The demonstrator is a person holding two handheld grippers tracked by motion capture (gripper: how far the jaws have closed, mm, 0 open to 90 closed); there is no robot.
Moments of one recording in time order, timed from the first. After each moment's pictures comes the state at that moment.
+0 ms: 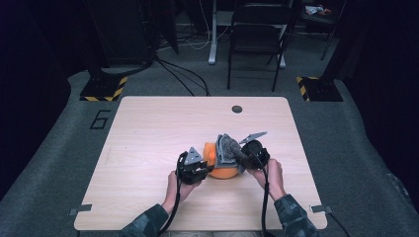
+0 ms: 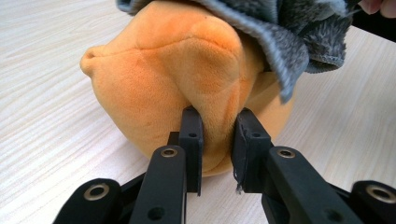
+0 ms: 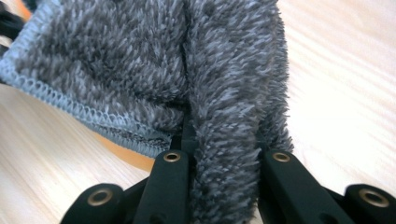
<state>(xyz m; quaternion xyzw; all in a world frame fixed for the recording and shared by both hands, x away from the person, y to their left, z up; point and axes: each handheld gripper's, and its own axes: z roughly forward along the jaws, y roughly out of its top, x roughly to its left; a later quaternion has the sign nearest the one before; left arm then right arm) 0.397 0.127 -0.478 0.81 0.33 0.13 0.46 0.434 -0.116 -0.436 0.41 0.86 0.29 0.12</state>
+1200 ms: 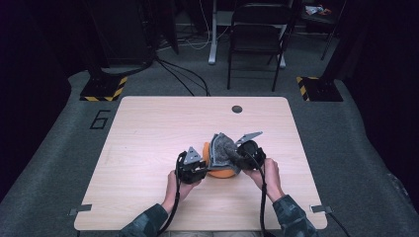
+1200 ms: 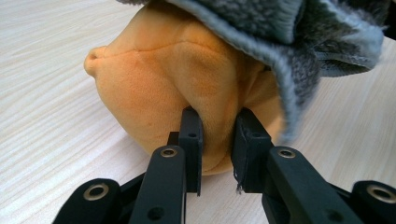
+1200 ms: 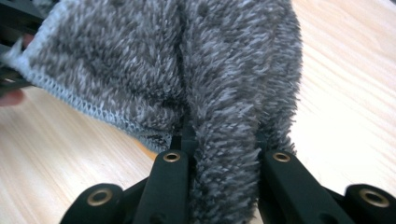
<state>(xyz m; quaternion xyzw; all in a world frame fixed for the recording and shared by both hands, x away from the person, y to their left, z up) 0.400 0.129 -0.480 0.81 0.33 0.13 0.46 0.425 -0.102 -0.425 0.38 0.86 0.30 0.12</state>
